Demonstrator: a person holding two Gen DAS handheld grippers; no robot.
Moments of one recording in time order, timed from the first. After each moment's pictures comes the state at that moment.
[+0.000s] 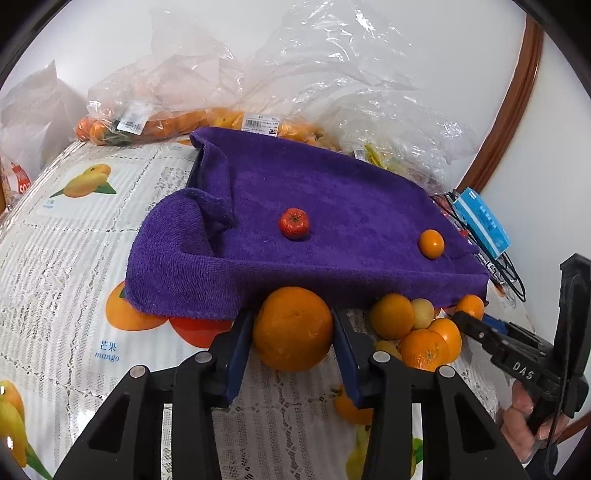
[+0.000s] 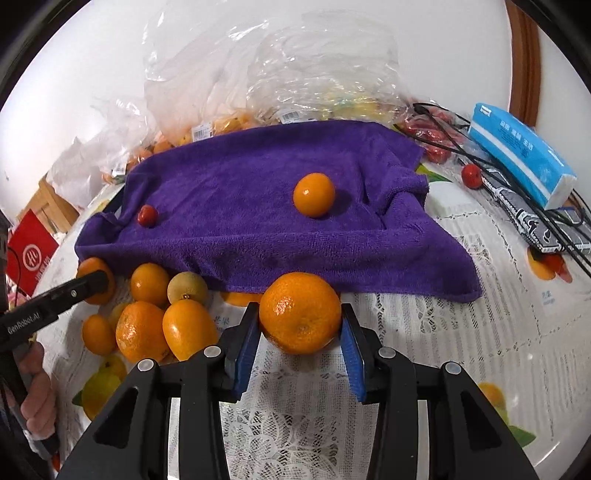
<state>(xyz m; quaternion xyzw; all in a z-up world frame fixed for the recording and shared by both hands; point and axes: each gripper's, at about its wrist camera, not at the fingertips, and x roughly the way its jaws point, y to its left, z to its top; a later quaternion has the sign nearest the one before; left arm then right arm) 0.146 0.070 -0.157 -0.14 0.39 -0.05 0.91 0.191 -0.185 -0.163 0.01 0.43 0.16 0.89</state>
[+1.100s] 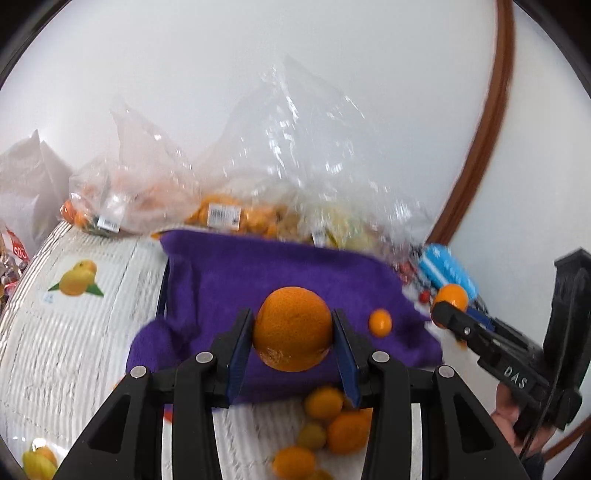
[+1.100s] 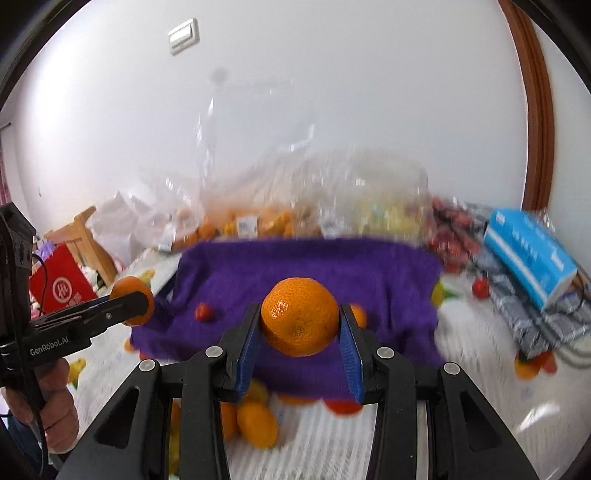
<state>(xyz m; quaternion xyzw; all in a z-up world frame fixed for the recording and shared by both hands) 0.162 0.056 -0.071 -0.14 0.29 -0.06 0.94 0.198 -0.175 -0.078 0.02 0.30 0.21 0.93</state>
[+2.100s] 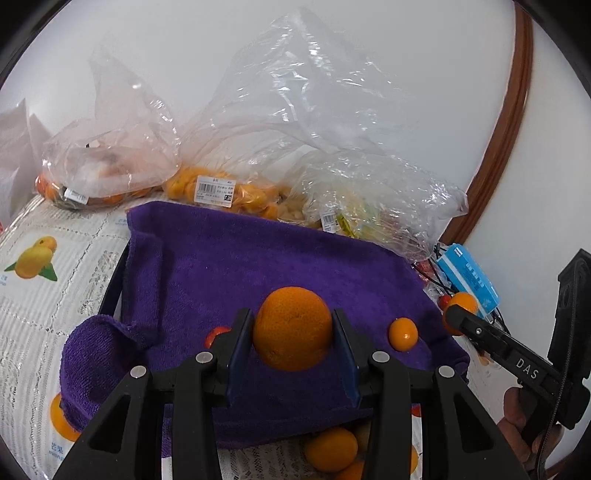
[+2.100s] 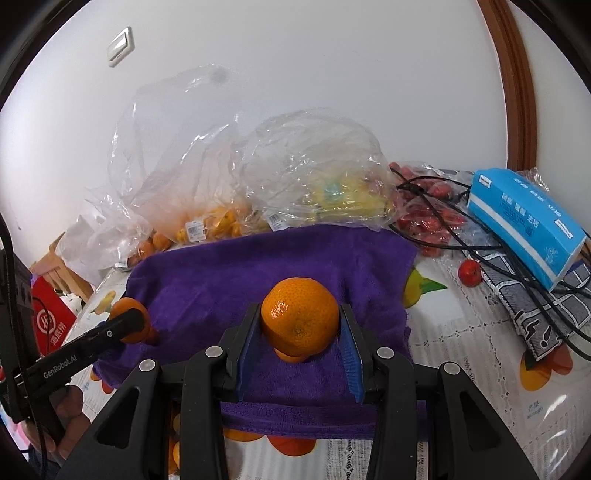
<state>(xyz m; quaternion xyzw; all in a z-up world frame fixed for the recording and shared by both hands) 0.208 0.033 -0.123 -0.16 0.30 -0.05 0.94 0.256 -0.207 -0.118 0.07 0.34 0.17 0.92</state>
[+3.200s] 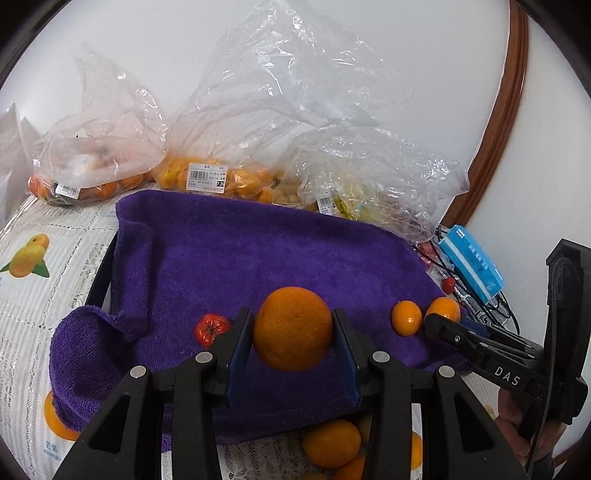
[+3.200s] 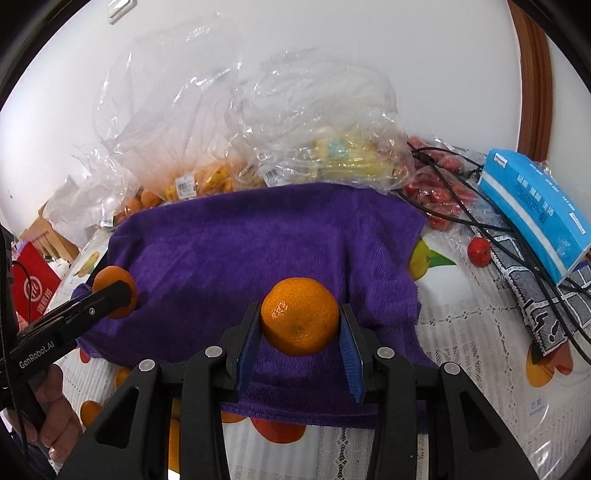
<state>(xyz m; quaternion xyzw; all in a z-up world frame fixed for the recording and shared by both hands) 0.214 0.026 -0.128 -0.14 0.33 -0.06 0.93 0.265 -0.195 -0.139 0.02 0.40 0.17 0.90</state>
